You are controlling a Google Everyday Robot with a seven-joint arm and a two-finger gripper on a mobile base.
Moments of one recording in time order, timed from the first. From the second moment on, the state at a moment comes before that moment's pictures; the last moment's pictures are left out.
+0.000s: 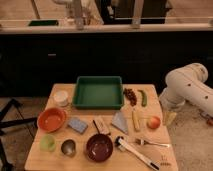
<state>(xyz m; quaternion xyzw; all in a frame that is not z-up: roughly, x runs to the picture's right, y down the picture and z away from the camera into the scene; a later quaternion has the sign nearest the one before) 0.286 0.111 0.683 -0.28 0.02 0.02 0.96</state>
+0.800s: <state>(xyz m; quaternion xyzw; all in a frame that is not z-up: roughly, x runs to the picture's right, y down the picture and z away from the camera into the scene) 0.286 0.111 0.683 -0.28 0.02 0.02 0.96</state>
